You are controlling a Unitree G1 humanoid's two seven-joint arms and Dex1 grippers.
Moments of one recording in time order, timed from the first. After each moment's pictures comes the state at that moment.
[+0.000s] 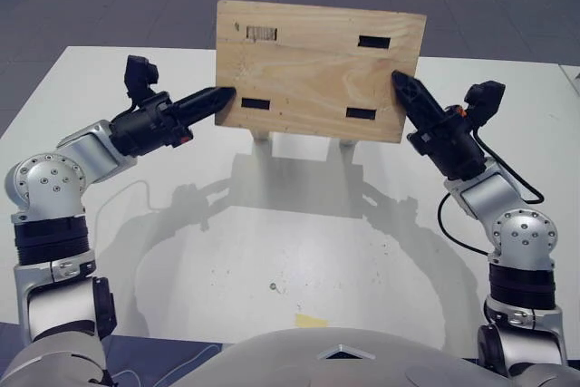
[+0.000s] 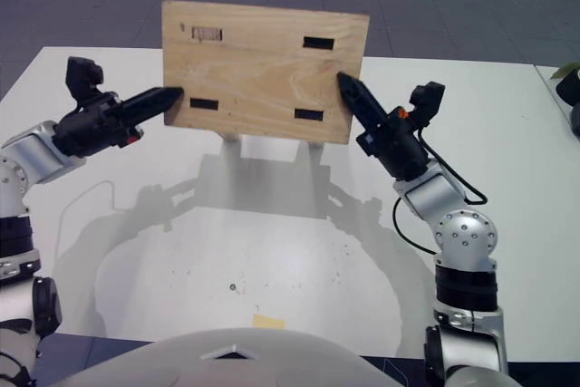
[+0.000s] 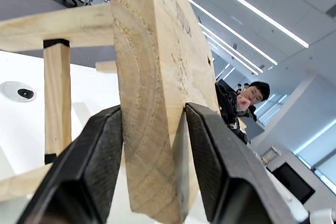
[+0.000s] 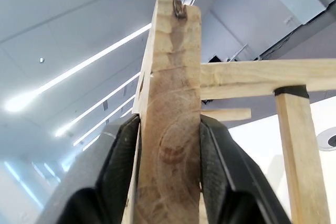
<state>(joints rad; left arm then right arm) -0.44 0.58 0.25 0.03 -1.35 0.96 -0.49 -0.18 -0.36 -0.16 -0.26 1.57 0.48 0.20</state>
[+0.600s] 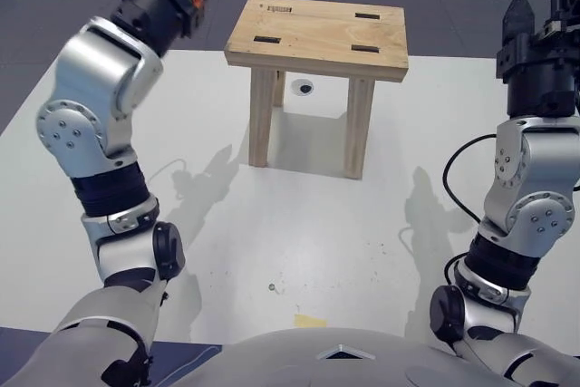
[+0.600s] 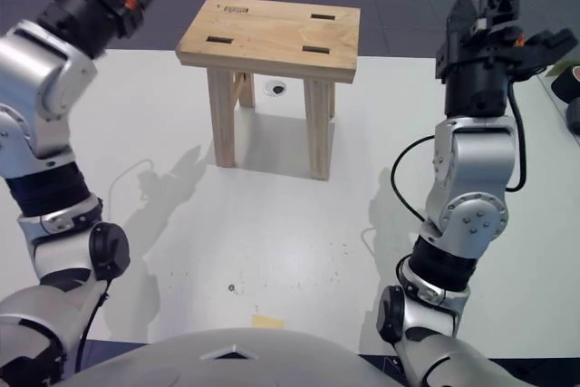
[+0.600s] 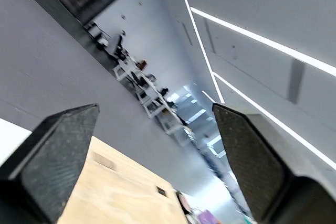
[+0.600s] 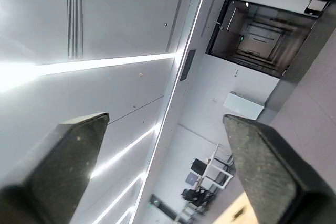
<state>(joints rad) -0.75 0.40 0.33 -0.08 -1.53 0.63 0.44 -0.29 -0.18 -0.32 -0.45 1.49 0.19 -0.28</state>
